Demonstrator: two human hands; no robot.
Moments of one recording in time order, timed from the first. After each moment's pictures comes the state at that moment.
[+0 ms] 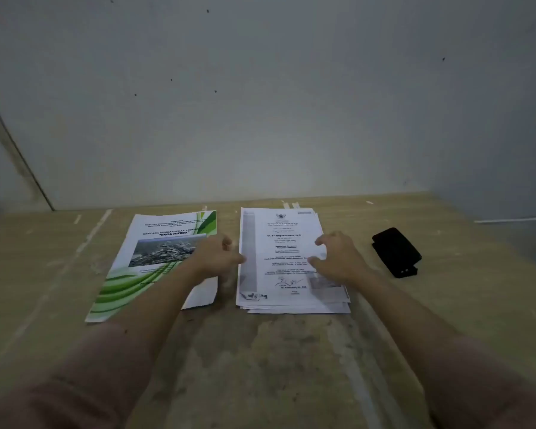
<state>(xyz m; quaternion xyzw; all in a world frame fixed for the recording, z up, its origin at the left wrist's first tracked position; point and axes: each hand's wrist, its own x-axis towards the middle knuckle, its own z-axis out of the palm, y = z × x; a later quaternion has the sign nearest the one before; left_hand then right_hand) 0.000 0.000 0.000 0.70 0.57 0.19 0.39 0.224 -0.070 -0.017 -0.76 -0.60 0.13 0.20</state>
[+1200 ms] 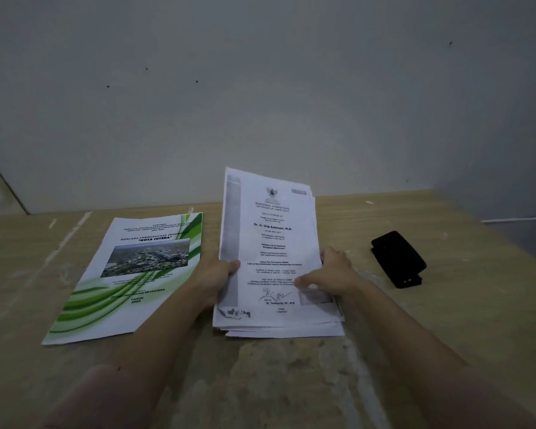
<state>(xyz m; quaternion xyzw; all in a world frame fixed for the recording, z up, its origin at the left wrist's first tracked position) 0.038 0.009 -0.036 0.52 0.52 0.35 0.58 0.241 -0.048 -0.043 -0.78 -0.45 0.32 0.28</state>
